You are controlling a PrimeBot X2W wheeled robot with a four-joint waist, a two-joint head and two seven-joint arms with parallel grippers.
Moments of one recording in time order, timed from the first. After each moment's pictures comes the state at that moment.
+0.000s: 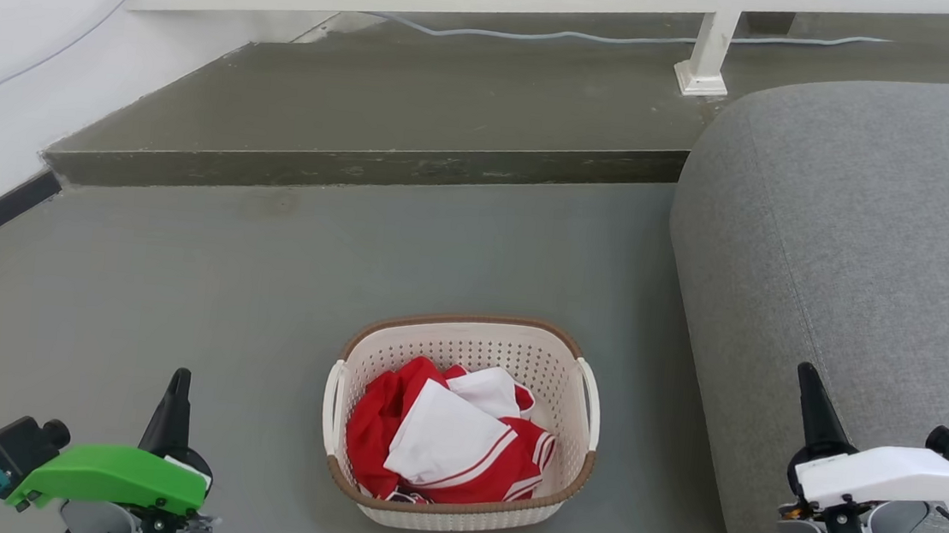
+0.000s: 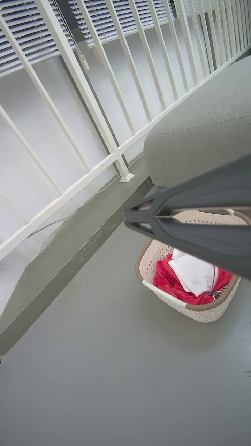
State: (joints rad) left arm -0.03 0.04 -0.07 0.27 -1.02 -0.05 -0.07; right arm -0.01 -0.08 0.07 0.27 1.01 0.05 -0.08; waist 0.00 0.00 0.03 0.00
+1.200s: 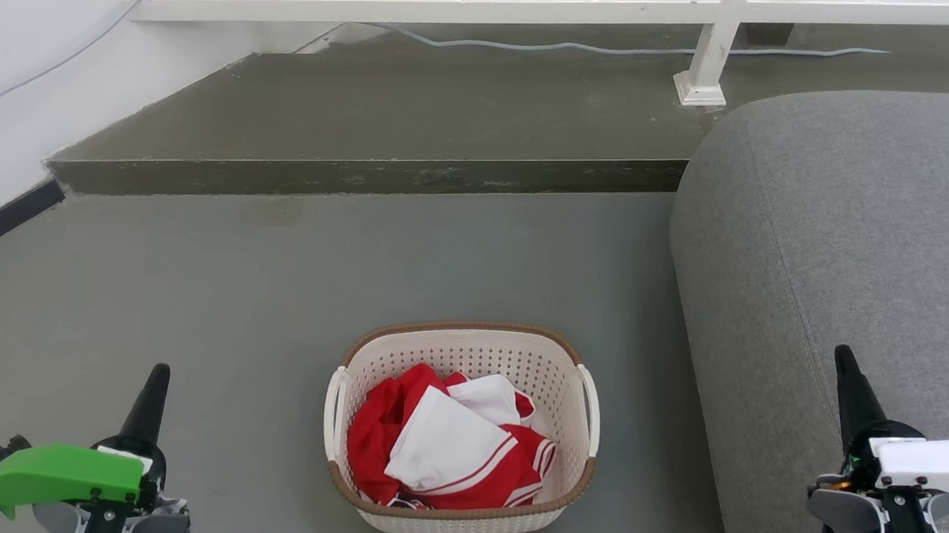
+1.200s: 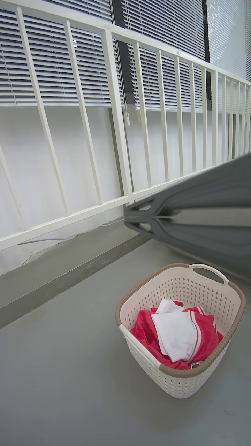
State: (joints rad) left arm -0.04 0.04 0.01 0.28 -1.41 -0.10 0.03; right arm -0.04 -0.07 -0.04 0.28 1.41 0.10 0.03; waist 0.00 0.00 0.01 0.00
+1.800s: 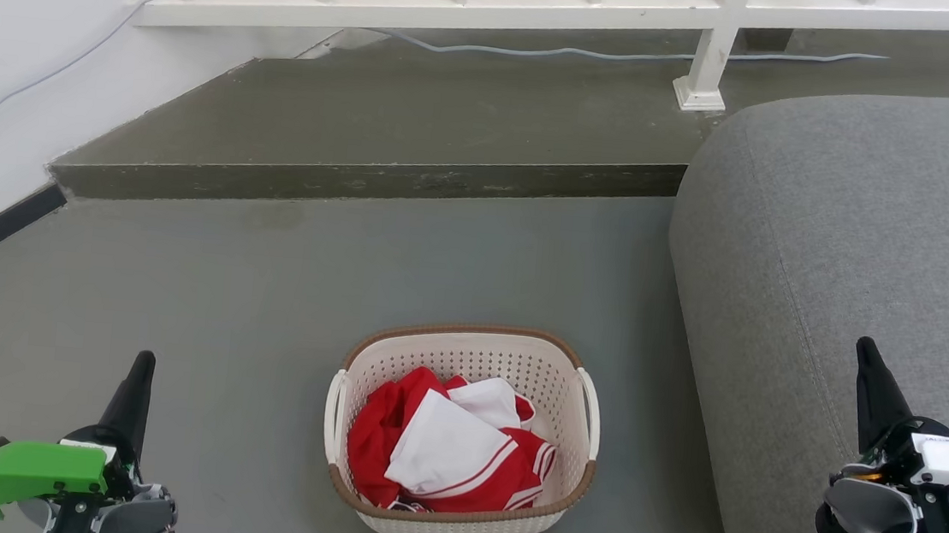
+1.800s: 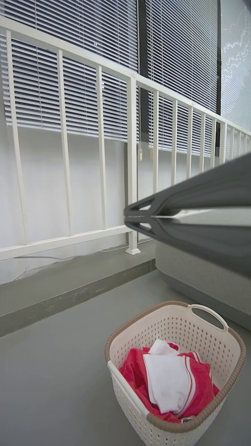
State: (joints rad) left arm -0.05 0.04 0.05 0.28 -1.60 -0.12 0.09; right arm -0.05 -0.06 -0.10 0.28 1.61 0.11 0.08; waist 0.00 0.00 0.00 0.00
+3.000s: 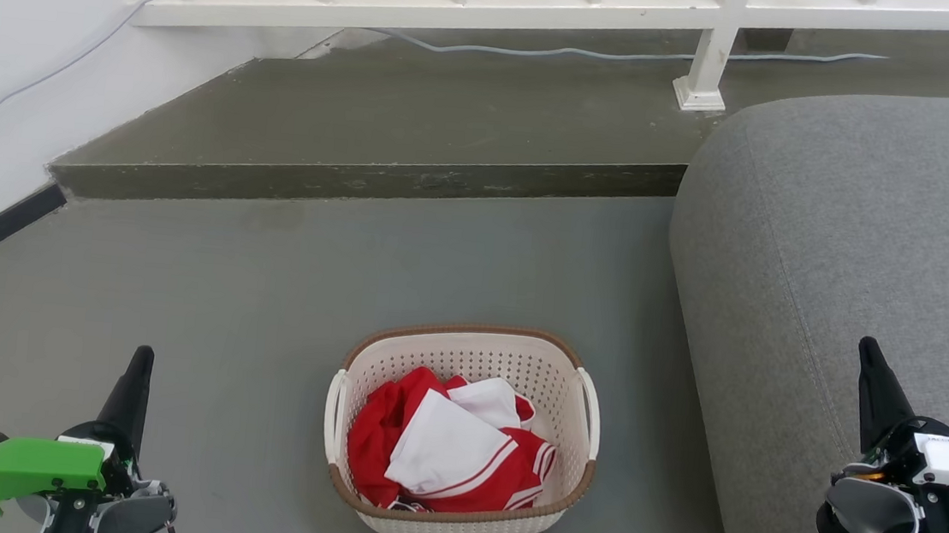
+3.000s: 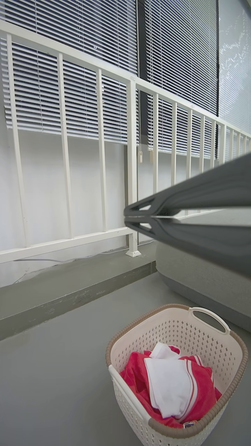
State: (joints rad) left arm -0.06 0.04 0.06 0.28 -1.62 -0.12 0.09; right arm -0.06 -0.06 -0.10 0.28 1.62 0.11 0.08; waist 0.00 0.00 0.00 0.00
